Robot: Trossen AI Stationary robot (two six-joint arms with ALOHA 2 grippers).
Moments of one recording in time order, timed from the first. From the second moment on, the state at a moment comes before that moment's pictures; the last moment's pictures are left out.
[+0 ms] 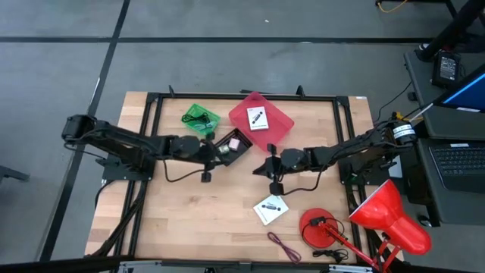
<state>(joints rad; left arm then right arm) -0.04 1.22 0.57 0.23 -0.09 0.09 0.13 1.52 0.69 0.38 0.07 -0.01</state>
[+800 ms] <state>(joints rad) -0.23 1.40 0.52 0.51 -0.03 0.12 0.34 1.52 1.01 -0.48 0.08 0.55</state>
